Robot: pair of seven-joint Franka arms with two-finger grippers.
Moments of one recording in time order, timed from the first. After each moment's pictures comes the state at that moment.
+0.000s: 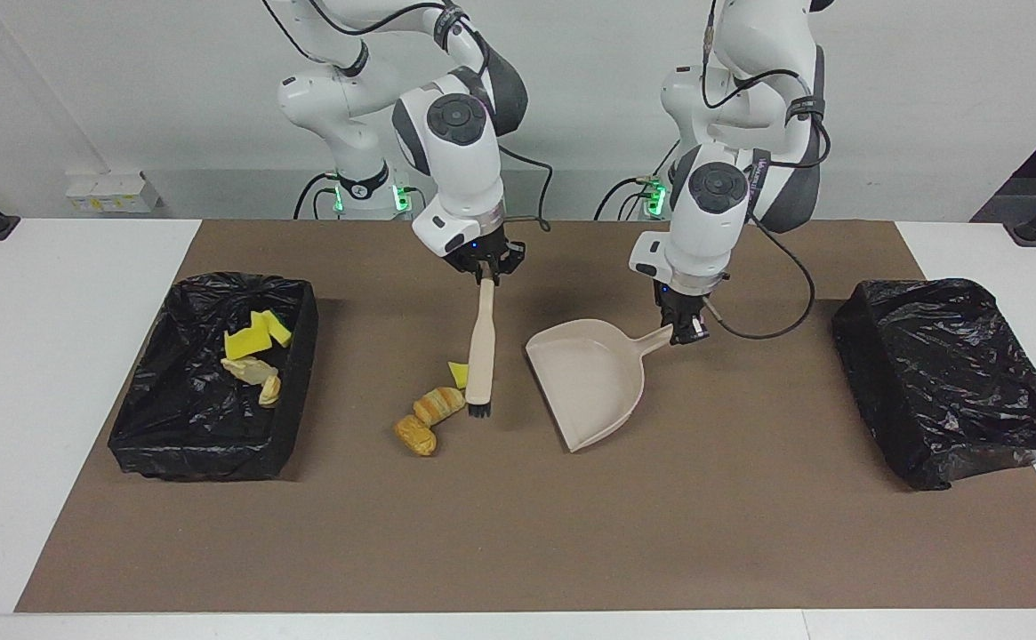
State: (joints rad) left arm -0.34 0.12 -0.09 -1.99 0.10 2.04 0.84; right arm 0.40 0.09 0.10 -1.89 0.12 1.89 0.51
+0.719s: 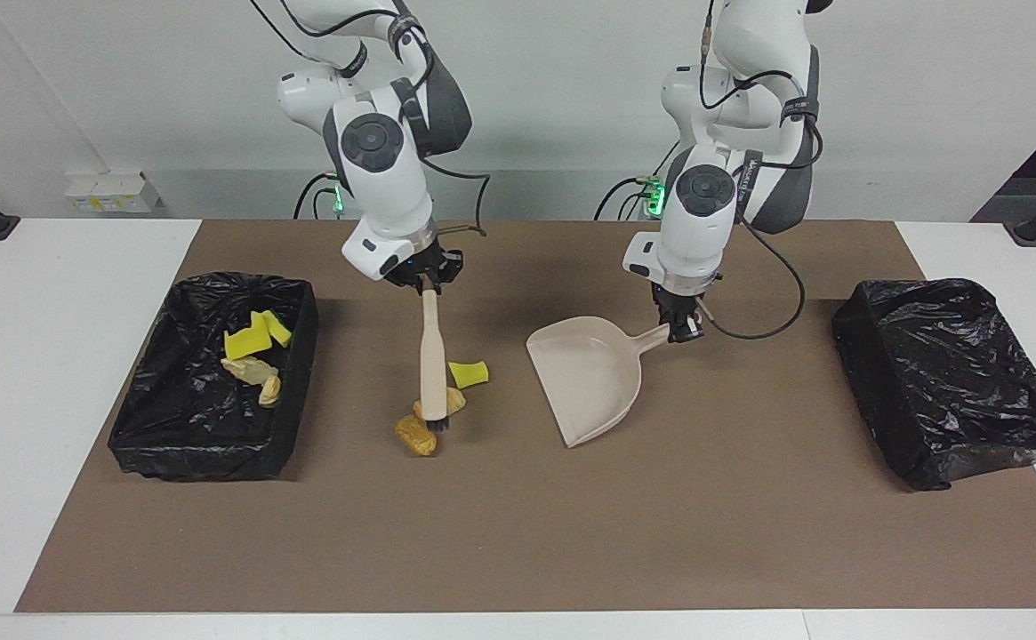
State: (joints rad) left arm -0.37 0.13 -0.10 -1.99 0.11 2.02 0.76; right arm 0.19 0.07 0.10 -1.92 -0.04 1.80 0.15
